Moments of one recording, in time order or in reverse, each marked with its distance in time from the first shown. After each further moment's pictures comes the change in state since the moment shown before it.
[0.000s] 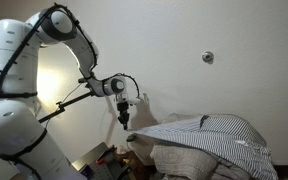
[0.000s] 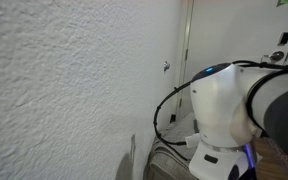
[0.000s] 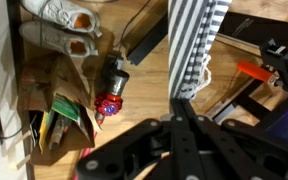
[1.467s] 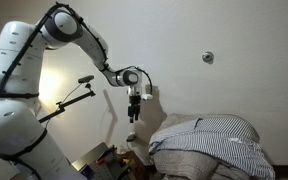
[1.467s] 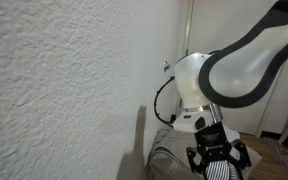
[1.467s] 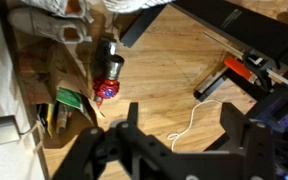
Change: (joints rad) arm 0.006 0.055 -0.153 0.218 0.193 -0.233 -0.237
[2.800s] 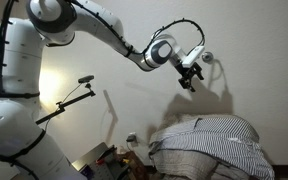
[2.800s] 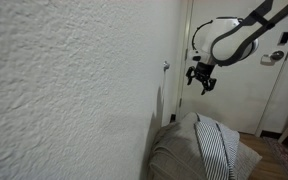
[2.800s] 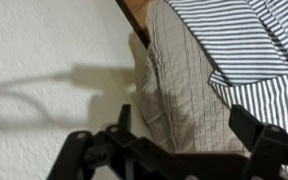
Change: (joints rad) arm -0.152 0.002 -0.367 0.209 -0.151 0.582 0.395
